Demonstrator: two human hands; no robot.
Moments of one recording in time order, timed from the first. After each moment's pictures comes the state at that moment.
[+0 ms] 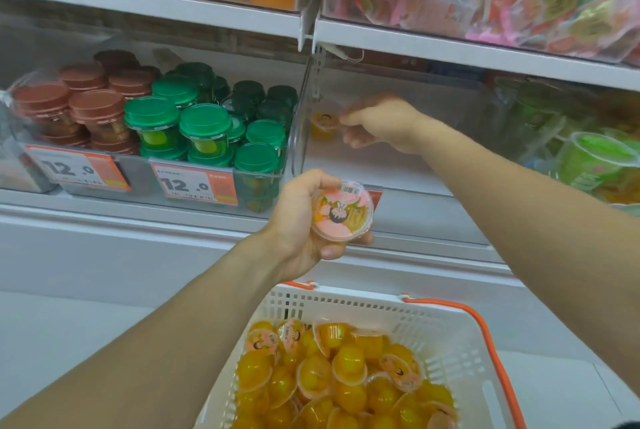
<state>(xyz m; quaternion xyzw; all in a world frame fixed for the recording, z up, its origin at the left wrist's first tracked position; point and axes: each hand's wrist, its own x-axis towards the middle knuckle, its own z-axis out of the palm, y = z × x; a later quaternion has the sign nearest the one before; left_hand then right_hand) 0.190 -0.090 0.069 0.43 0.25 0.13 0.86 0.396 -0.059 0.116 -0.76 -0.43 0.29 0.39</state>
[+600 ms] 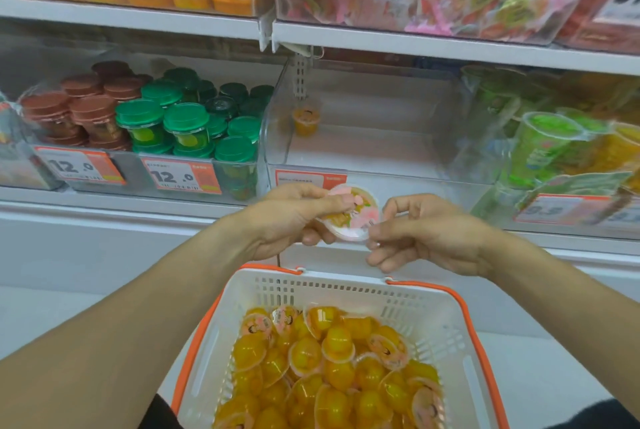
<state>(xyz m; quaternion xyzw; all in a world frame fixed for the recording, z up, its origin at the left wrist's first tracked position) 0.192 -0.118 0.074 0.64 0.29 0.08 0.71 0.348 -0.261 0.089 -0.64 -0.32 0.53 0.46</state>
